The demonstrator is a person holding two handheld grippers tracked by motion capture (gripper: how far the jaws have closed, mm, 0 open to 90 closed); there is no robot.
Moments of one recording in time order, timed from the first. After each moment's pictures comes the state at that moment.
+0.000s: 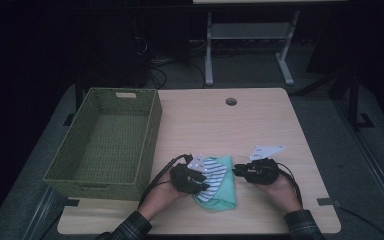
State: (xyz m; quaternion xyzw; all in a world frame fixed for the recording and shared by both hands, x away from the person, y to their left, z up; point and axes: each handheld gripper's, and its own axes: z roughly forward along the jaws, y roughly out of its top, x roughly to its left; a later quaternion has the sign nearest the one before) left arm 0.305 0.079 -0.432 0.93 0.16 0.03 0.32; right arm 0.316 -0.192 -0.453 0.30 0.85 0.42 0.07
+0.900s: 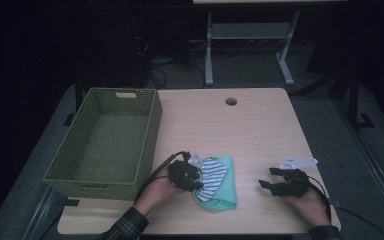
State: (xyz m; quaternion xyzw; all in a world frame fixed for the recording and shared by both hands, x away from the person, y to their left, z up) left arm 0.321 0.082 -0.443 0.95 0.16 0.02 0.26; right arm 0.288 -0.269 -0.476 0.39 0.83 0.39 0.12
